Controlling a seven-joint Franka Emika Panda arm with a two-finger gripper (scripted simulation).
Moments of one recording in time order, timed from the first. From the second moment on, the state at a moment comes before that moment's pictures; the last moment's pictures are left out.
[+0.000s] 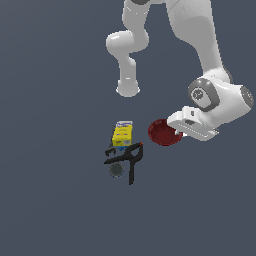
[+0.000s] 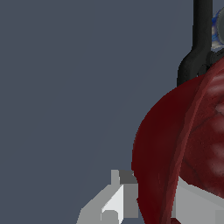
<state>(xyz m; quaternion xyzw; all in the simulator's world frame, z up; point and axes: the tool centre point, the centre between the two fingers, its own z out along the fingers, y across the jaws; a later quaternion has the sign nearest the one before) -0.056 0.242 0.111 0.97 -0.11 -0.08 0.19</state>
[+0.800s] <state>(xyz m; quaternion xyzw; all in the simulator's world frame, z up) -0.066 0.189 0.294 0.97 -0.11 -0.08 0.19</state>
